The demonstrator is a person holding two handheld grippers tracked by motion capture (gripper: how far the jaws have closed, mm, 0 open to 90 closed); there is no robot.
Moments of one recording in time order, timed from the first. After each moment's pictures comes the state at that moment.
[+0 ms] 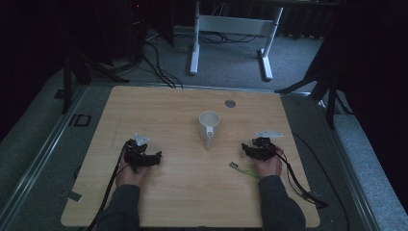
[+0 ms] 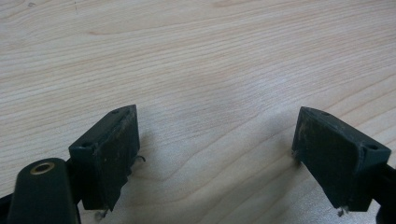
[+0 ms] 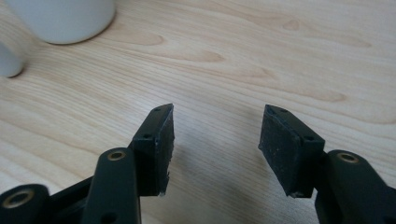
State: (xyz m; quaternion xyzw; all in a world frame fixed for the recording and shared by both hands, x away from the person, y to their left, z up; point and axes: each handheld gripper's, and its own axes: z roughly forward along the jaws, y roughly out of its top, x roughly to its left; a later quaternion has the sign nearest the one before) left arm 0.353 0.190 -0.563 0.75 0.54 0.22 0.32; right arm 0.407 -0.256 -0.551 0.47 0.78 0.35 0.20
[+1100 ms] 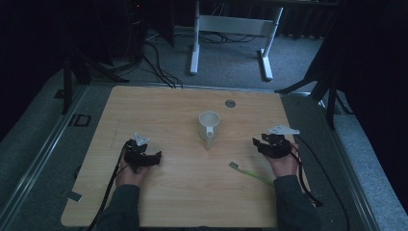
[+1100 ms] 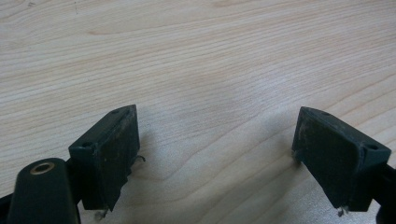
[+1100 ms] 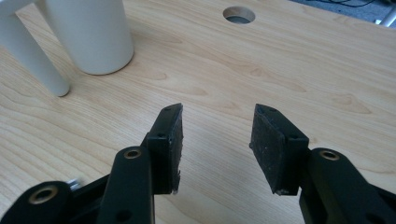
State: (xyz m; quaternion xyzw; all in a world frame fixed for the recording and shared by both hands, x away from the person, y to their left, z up) left arm 0.353 0.190 -0.563 0.75 0.54 0.22 0.32; right arm 0.384 -0.278 -0.492 0.44 0.78 0.37 0.24
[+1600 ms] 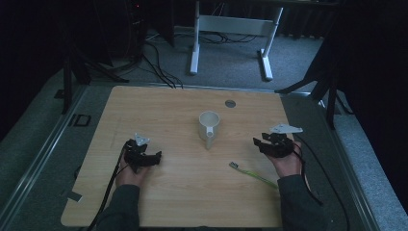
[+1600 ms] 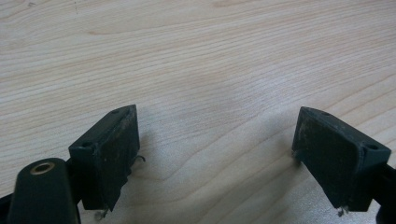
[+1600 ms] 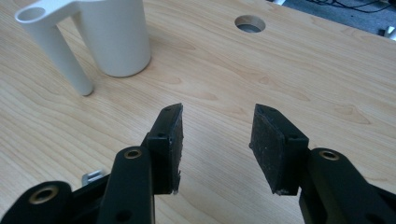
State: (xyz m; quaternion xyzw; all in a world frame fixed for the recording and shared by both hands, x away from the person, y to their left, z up) left arm 0.353 0.190 -0.563 0.75 0.54 0.22 0.32; right arm 0.377 -0.278 -0.474 0.42 0.79 0.38 0.22
